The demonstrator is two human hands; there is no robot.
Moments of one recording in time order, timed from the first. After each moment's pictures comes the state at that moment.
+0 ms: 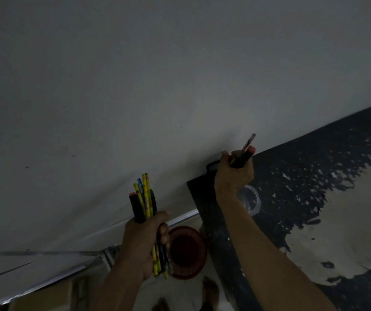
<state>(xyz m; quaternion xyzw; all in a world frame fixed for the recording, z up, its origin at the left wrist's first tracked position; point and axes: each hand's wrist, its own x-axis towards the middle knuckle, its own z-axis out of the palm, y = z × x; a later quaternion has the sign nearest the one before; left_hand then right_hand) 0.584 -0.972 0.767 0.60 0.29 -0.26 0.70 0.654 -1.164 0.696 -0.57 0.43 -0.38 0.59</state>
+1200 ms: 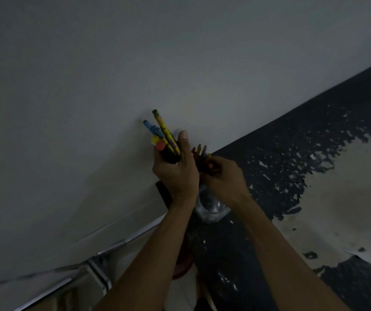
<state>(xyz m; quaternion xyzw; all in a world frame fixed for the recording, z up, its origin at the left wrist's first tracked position) 0.653 -1.164 0.725 0.68 0.07 0.21 0.70 0.596 -1.246 0.697 -0.83 0.22 -0.04 0.52</state>
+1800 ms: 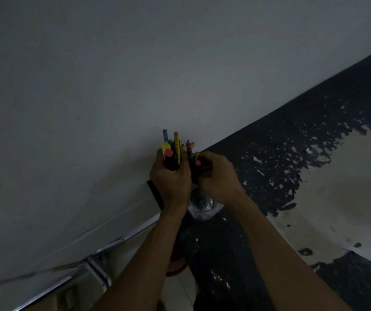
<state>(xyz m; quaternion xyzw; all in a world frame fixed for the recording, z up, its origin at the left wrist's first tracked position) 0.642 -1.164 0.680 0.77 -0.01 0.15 0.62 0.597 -1.259 0.685 -0.84 0.18 -0.03 0.51</state>
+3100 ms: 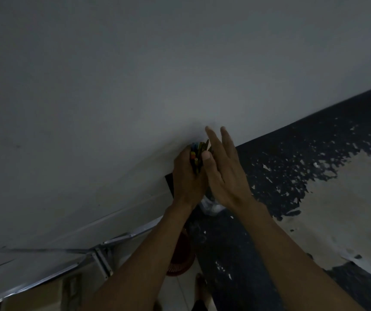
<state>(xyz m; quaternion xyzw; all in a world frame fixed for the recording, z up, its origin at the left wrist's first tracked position) 0.622 -1.135 0.705 0.80 -0.15 -0.01 0.57 0.575 -1.227 0.738 -0.89 0.08 -0.11 0.44</state>
